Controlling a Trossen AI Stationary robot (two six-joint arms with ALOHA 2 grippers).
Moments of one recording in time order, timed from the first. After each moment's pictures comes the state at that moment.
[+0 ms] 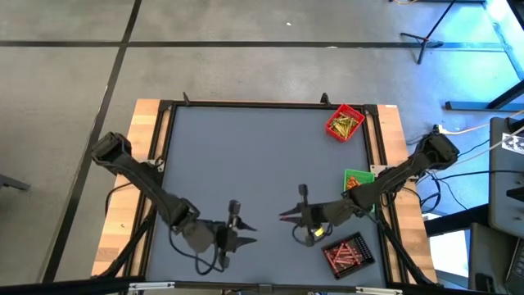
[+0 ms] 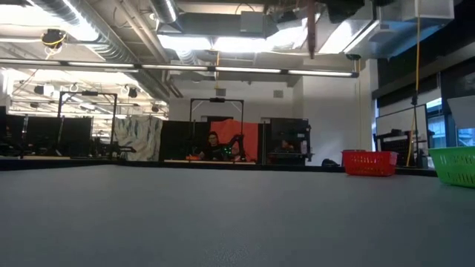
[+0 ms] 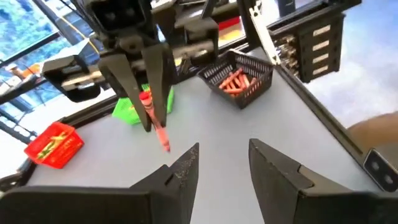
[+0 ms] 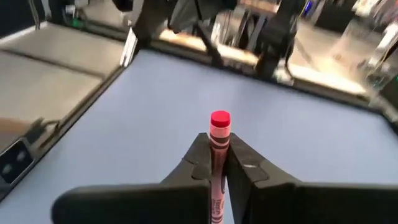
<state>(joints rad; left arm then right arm) -0.66 1.61 1.08 0.10 -0.62 0.11 0.55 1.47 0.80 0.34 0.42 -0.07</state>
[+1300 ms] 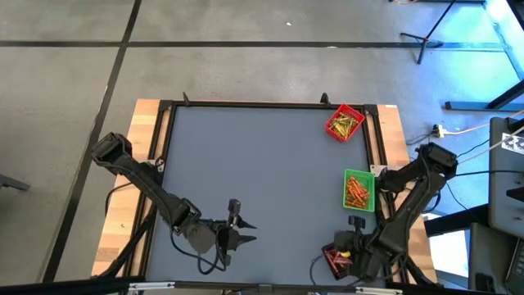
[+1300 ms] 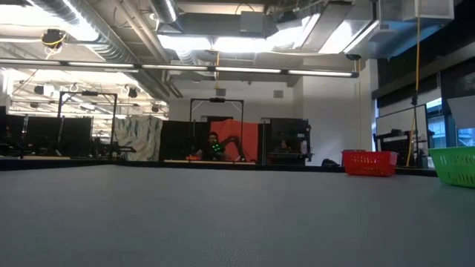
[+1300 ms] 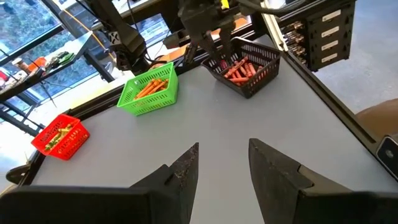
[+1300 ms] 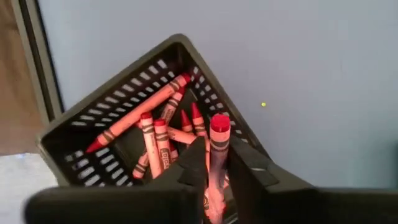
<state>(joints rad) -0.66 1.62 1.08 0.07 -0.64 0.11 1.01 1.59 1.07 -0.86 0.22 1.20</state>
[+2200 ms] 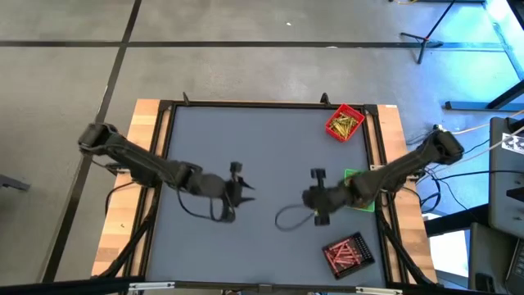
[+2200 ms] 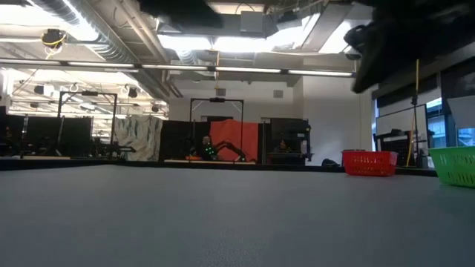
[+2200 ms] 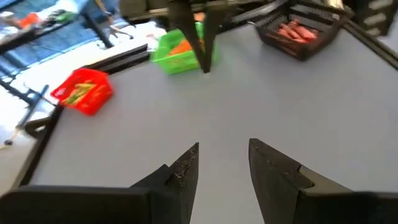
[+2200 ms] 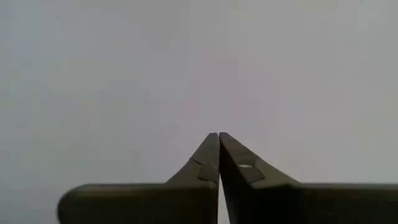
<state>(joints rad) -0.32 1.40 0.90 0.00 -0.34 0.15 0.45 1.40 0.97 -0.61 0.36 0.19</state>
